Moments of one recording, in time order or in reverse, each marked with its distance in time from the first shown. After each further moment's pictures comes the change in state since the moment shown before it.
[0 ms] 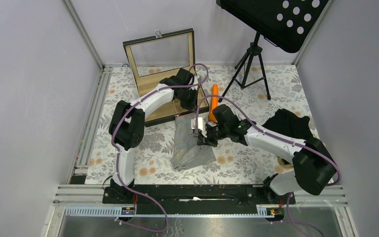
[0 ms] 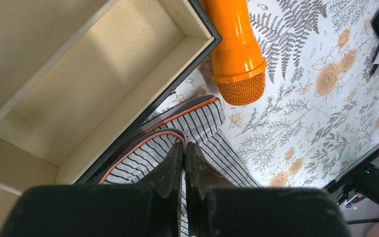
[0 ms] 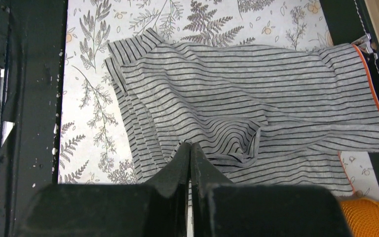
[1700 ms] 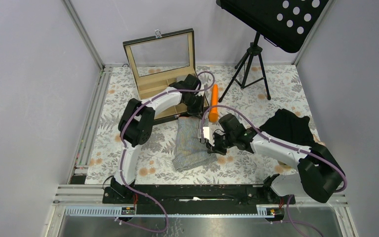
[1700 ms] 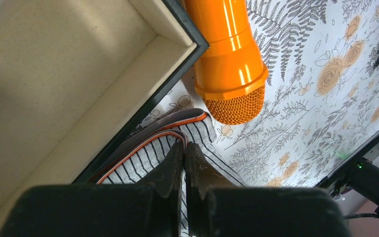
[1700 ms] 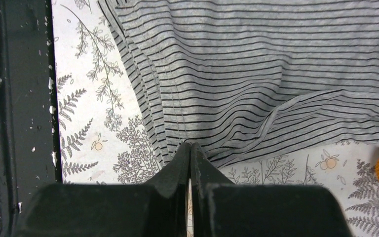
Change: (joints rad) left arm -0.043 0.119 0.031 0.025 0.066 -0.045; right arm -0.020 -0.098 -0.161 -0.049 0.081 -0.034
